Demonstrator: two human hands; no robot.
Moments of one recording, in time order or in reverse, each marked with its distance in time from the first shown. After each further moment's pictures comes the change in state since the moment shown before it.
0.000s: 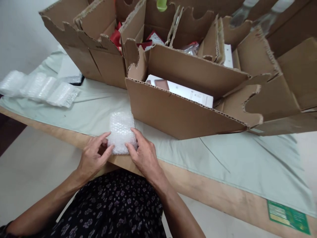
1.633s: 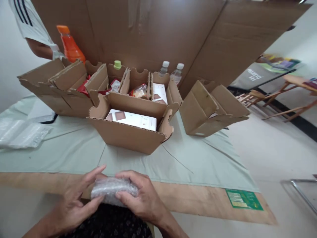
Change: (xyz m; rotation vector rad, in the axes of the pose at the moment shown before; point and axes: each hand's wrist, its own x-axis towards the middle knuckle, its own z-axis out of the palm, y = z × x) left_hand 0.014 0.050 -0.011 -0.555 -0.410 0.074; right_hand -0.062 0.008 -0.083 0.477 -0.108 0.037
